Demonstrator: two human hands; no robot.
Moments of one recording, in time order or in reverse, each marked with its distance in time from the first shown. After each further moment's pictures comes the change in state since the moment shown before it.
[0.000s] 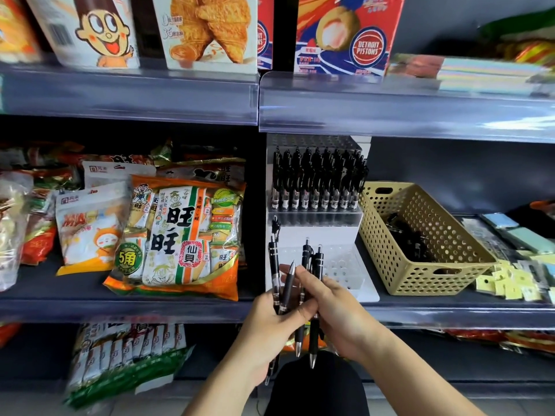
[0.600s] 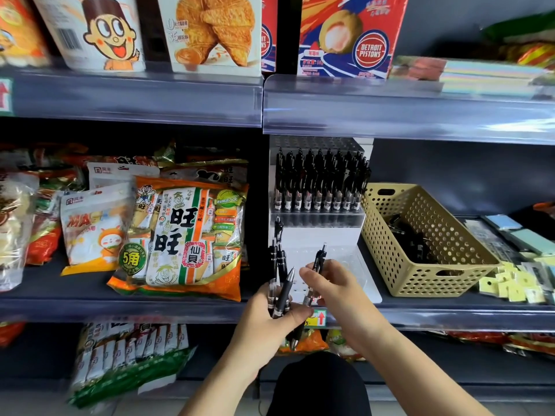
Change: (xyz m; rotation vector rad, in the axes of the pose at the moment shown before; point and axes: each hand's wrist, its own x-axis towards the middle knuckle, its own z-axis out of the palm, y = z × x) left_hand -0.003 0.001 -0.009 0.184 0.131 0.001; right_hand -0.001 -0.009 -0.004 -0.233 0.174 -0.187
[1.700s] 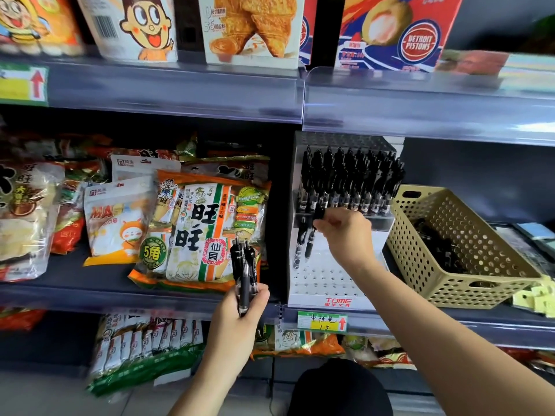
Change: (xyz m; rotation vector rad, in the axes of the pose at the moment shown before) left_hand 0.008 -0.024 -0.053 0.034 0.272 0.070; right_hand 0.088 -0.040 0.019 -0.519 0.278 -0.444
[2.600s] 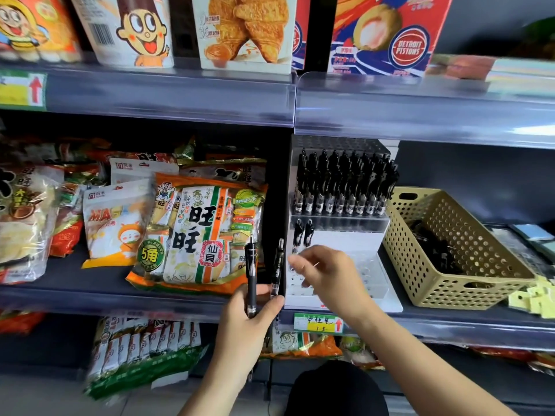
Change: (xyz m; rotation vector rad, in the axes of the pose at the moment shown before) left_hand -0.004 0.005 0.015 -0.106 -0.001 -0.045; right_hand -0.060 -0.004 -0.001 0.136 -0.290 -0.022
